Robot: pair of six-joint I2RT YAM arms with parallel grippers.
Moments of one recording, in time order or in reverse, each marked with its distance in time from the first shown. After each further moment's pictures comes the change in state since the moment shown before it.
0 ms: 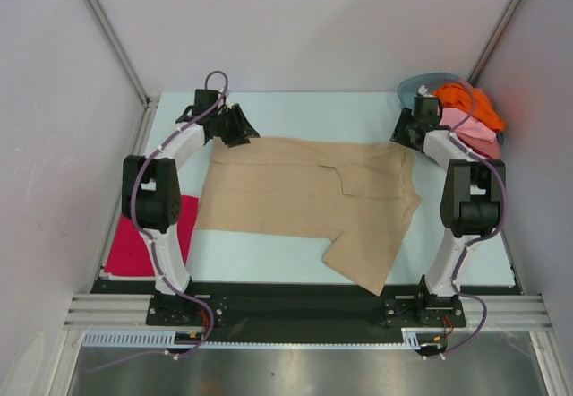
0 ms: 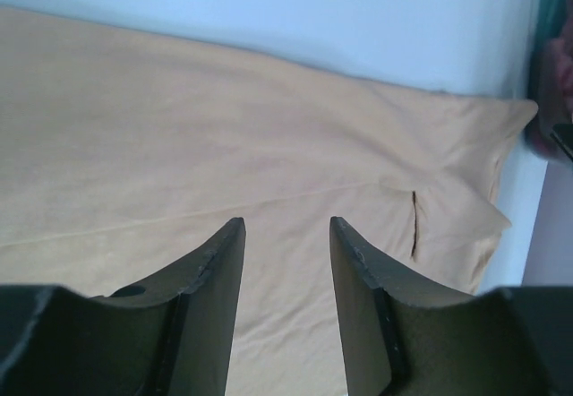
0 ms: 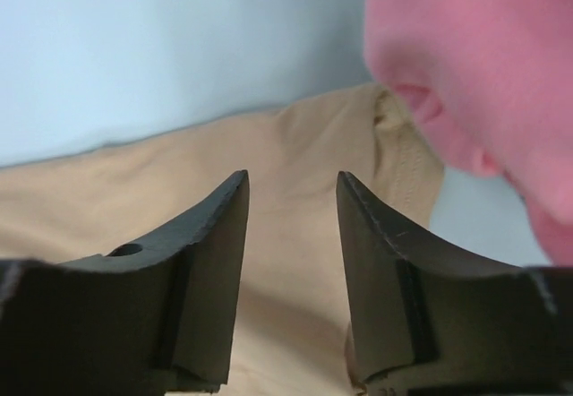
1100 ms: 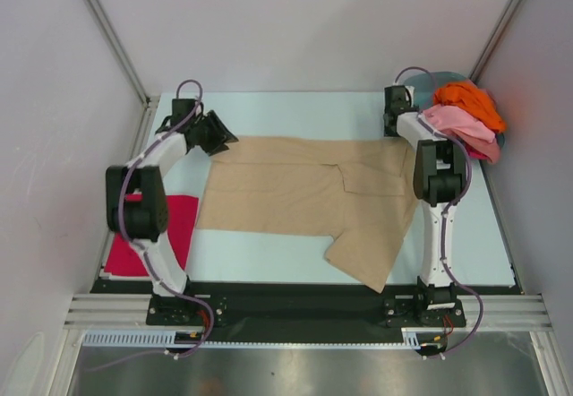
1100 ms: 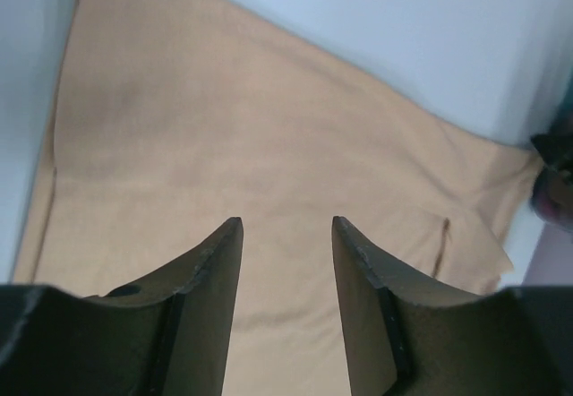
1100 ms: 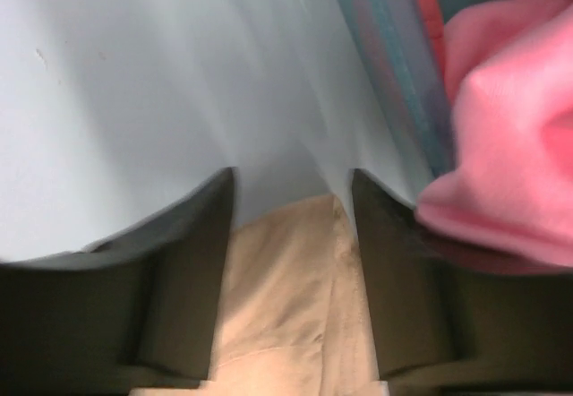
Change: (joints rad) left arm 0.133 -0.003 -0.095 0.035 -0.040 -0.073; right arm 0.075 0.486 0.550 -0.222 0.424 -0.235
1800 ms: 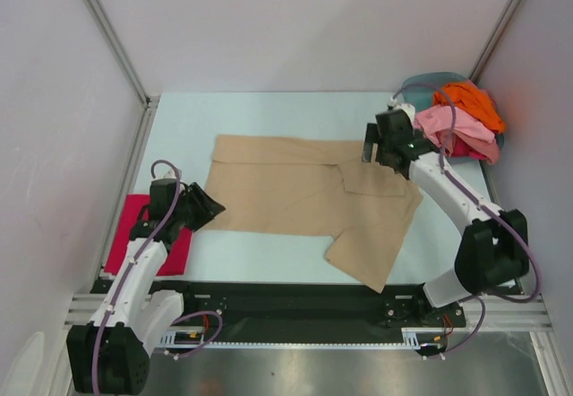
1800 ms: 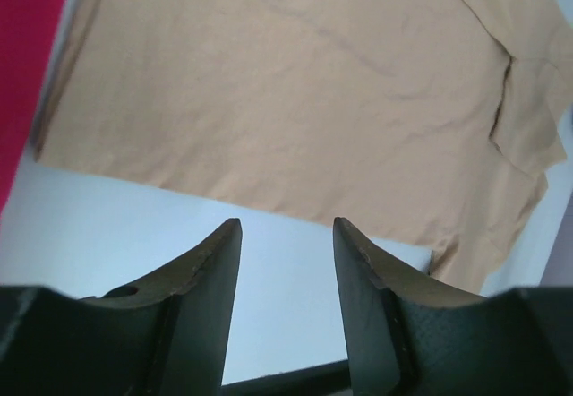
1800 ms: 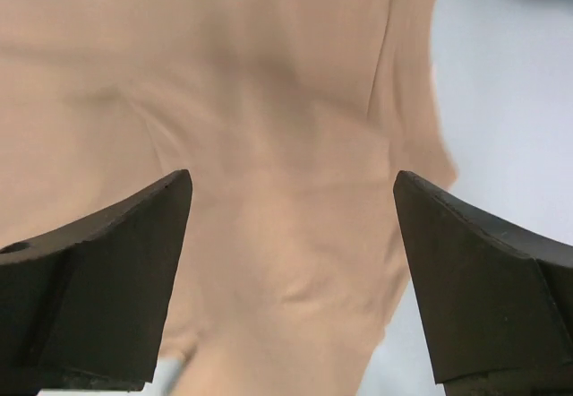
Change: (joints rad) left arm -0.011 -1.085 -0.879 -0.157 -0.151 -0.064; right arm 0.282 -0.839 -0.630 -0.120 0.003 0.235
